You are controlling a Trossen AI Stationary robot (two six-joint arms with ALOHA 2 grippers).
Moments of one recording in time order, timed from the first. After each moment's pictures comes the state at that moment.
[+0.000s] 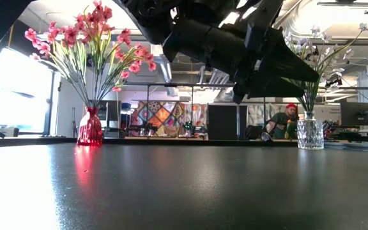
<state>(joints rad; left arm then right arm) -0.10 2.19 1.49 0.25 0.12 -0.23 1.37 1.37 0.73 -0.79 0.71 1.49</state>
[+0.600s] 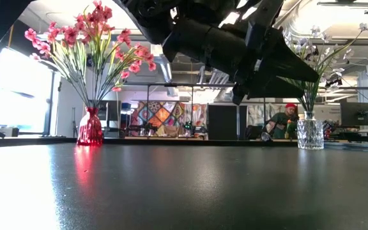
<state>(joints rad) -0.10 2.19 1.49 0.25 0.12 -0.26 1.37 1.37 0.82 -0.86 0.47 1.39</state>
